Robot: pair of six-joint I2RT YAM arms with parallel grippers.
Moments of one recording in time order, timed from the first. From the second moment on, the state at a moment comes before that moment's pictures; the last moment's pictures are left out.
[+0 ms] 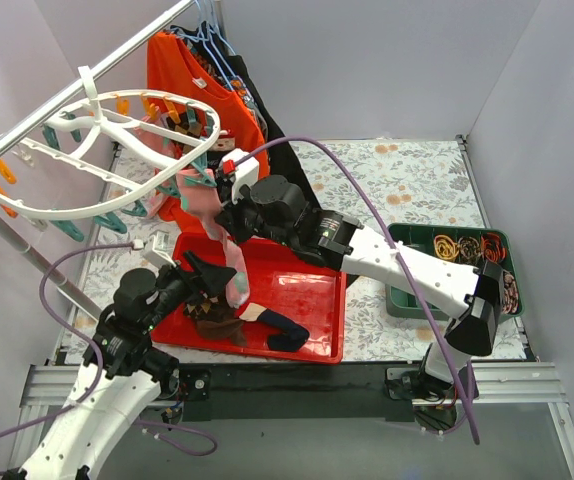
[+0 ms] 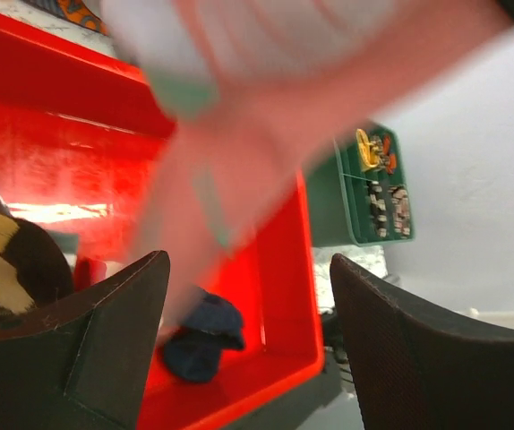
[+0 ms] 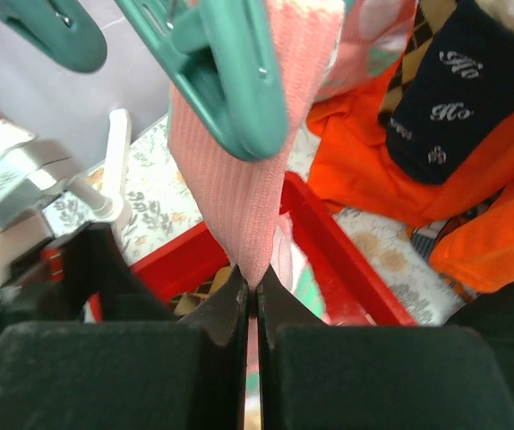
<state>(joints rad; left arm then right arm) -0.44 0.35 0.56 -0.46 0.16 -0.86 1.15 1.66 1.67 -0.27 0.14 0.22</state>
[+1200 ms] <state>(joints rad) -0.44 0.44 0.52 -0.27 0.36 -0.92 1.12 1.60 1.76 -0.40 0.15 0.26</state>
